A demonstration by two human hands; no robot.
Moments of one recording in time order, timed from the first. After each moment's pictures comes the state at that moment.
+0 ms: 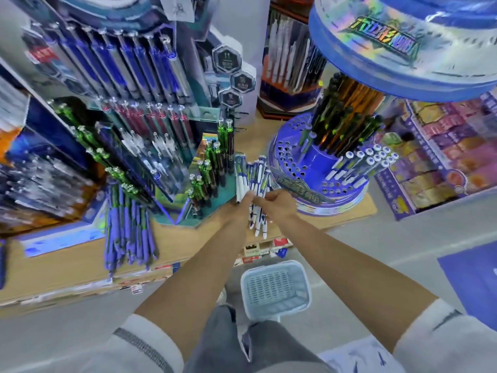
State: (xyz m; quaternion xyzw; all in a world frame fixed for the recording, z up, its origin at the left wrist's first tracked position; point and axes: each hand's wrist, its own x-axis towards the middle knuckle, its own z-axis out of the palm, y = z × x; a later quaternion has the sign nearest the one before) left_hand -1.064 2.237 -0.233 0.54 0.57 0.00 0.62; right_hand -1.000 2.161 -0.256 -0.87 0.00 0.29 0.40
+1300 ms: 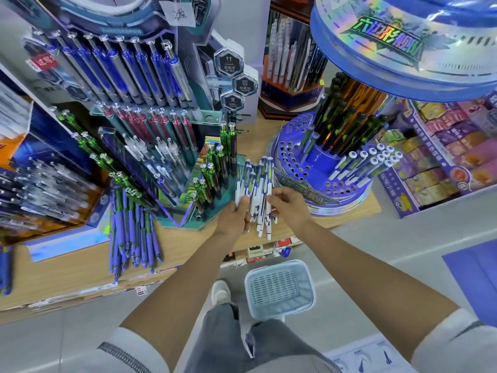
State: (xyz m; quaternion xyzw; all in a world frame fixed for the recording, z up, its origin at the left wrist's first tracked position) left_hand -1.086 2.258 -0.251 0.61 0.40 -0.05 0.68; right_hand -0.995 2.140 -0.258 -0.77 -0.02 0.31 0.56
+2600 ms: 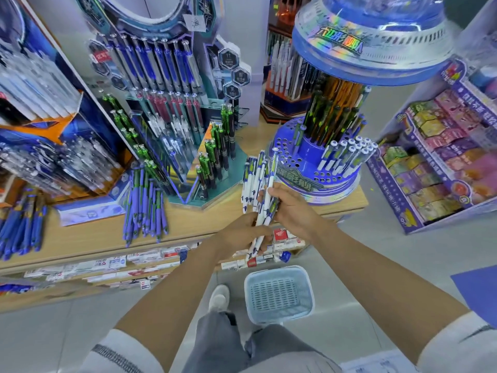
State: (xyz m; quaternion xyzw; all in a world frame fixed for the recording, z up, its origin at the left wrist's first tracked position) left_hand -1.154 2.203 -0.198 0.65 0.21 -0.19 0.71; right_hand -1.039 2.094 -0.207 -0.52 -0.07 0.47 0.71
